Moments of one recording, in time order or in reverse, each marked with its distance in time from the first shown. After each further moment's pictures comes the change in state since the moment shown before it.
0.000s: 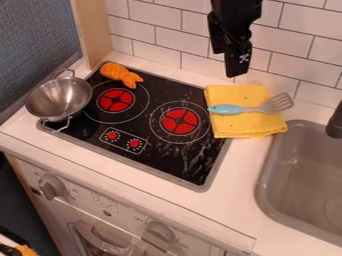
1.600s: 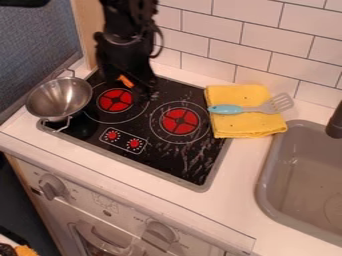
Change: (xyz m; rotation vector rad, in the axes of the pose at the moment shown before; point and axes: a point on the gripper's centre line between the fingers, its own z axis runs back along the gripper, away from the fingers) arm -0.143 0.002 0.014 0.341 0.122 0.542
